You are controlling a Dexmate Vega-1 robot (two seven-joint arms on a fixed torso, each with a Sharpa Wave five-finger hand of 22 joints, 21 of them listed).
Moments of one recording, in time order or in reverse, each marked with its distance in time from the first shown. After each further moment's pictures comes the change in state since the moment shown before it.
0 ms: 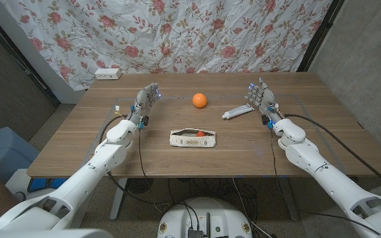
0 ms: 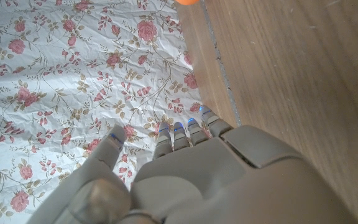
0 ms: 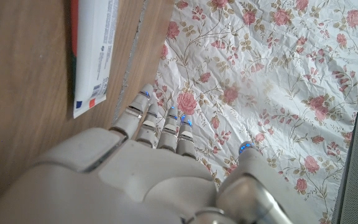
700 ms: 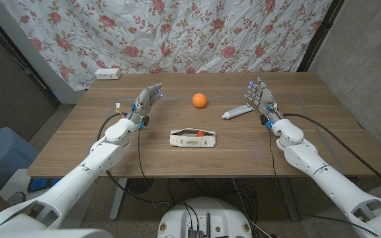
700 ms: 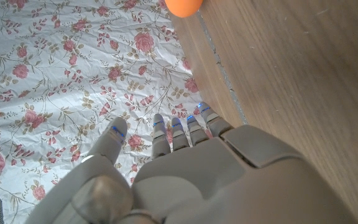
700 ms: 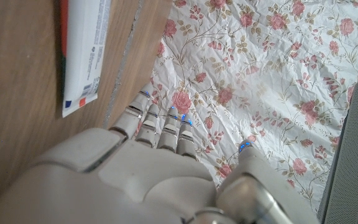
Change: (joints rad) left arm 0.044 0.064 0.005 -0.133 0.069 0.084 0.087; left_hand 0.067 0.030 0.011 -0.128 -0.005 0.150 -0.082 0.008 0.000 0.061 -0.040 0.008 0.000 0.038 -0.030 0.000 0.000 0.063 -0.005 0.000 0.000; right arm -0.021 -0.004 -0.006 -0.043 -0.039 0.010 -0.045; right_hand 0.010 0.010 0.007 -0.007 0.000 0.009 0.002 0.008 0.000 0.000 0.000 0.004 -0.003 0.005 -0.005 0.000 -0.009 0.000 0.000 0.000 0.000
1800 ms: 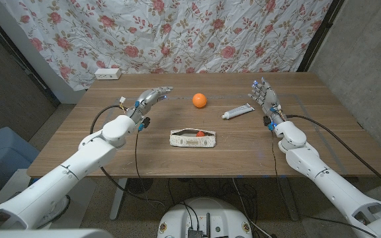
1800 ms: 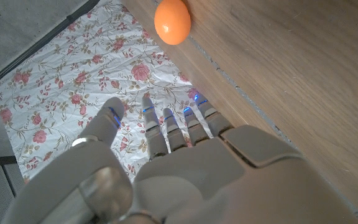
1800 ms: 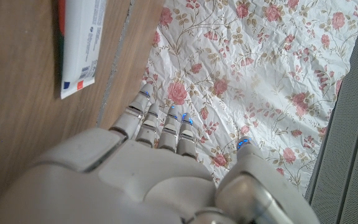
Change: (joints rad) left arm 0.096 0.202 0.011 -0.384 0.213 0.225 0.136; left_hand 0.278 -0.074 0.020 -0.086 -0.011 0.284 -0.042 0.041 0.000 0.181 -0.066 0.007 0.005 0.130 -0.009 0.004 0.000 0.095 -0.010 0.000 0.000; right arm -0.001 0.011 0.019 0.056 -0.014 0.095 0.008; right_hand 0.010 0.010 0.014 -0.014 0.000 0.023 -0.005 0.007 0.000 0.007 -0.007 0.000 -0.014 0.003 -0.004 0.007 -0.017 0.003 -0.011 0.004 -0.003
